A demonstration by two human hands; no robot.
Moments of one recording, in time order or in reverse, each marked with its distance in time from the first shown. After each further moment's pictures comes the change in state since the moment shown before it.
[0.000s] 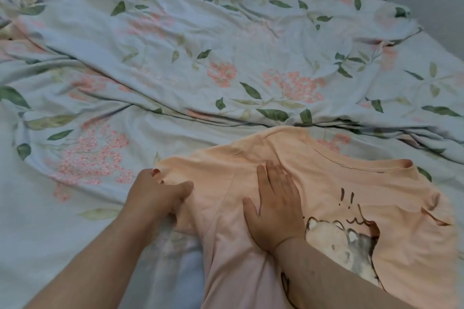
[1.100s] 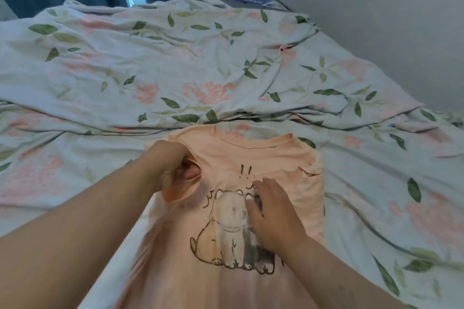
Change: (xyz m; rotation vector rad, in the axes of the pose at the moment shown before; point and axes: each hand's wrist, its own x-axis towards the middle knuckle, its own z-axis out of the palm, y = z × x) left_hand -0.122 0.106 0.152 0.070 -0.230 -0.070; right_hand -0.116 0.122 -0.113 0.322 -0.051 0.182
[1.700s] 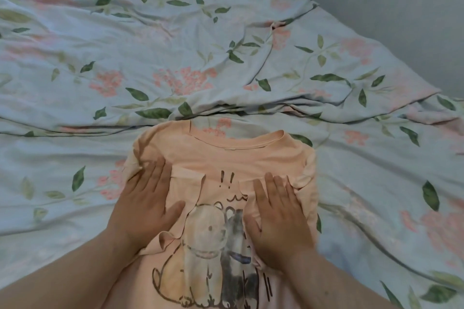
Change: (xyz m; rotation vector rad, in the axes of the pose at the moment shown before) left_hand 0.099 -0.118 0.010 1.447 0.185 0.826; right_hand 0.040 0.094 0.029 -0.410 -0.002 -0.040
